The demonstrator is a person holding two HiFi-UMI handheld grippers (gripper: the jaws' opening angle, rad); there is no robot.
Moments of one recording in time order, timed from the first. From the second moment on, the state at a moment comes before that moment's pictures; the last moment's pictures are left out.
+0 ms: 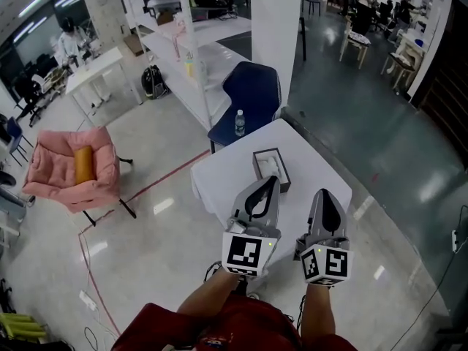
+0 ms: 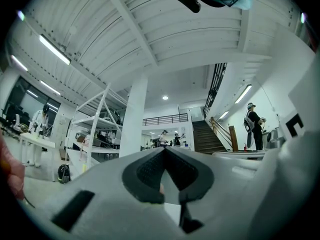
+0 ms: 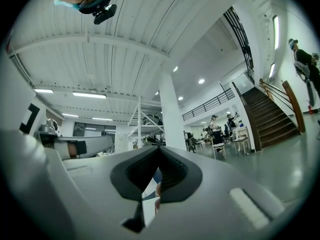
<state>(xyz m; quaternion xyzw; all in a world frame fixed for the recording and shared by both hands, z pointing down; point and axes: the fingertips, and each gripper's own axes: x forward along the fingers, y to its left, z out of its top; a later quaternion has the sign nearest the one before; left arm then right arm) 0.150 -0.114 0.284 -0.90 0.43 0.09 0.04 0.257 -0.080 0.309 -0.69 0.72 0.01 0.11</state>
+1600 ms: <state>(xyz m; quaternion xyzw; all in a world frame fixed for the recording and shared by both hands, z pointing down) 0.131 -0.392 0.286 -0.91 0.41 0.12 0.00 0.225 -0.353 0.308 -0.70 0.71 0.00 0.06</state>
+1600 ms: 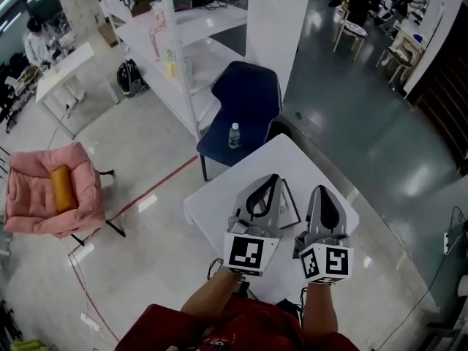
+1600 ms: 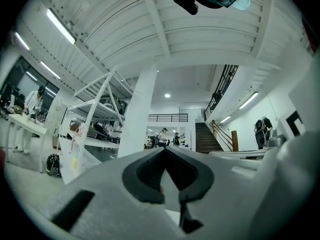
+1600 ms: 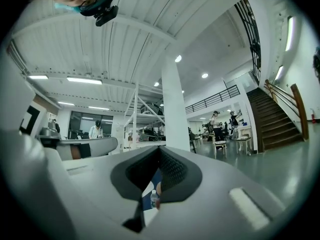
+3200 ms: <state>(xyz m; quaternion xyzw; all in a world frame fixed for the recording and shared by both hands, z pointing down) 0.149 -0.443 0.378 -0.82 0.56 0.09 0.02 0.242 -0.452 0.457 -0.50 0.86 -0.02 -0.10</state>
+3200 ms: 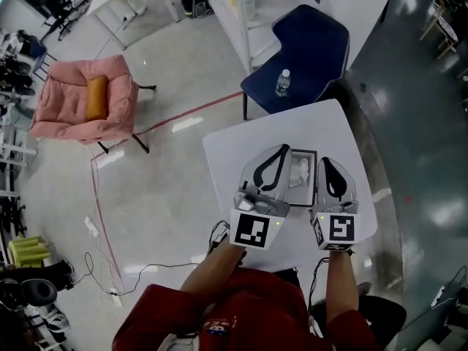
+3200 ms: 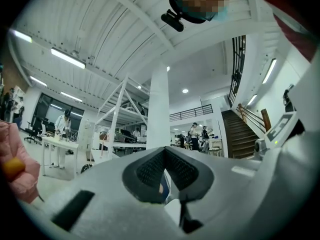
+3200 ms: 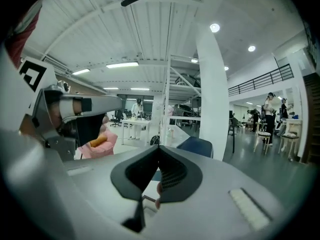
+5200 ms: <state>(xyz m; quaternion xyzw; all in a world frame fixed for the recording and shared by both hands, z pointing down) 0.118 -0.464 0.466 -0.82 0.57 0.00 -0.02 0.211 -0.455 0.746 -0.05 0.73 0.20 -0.66</state>
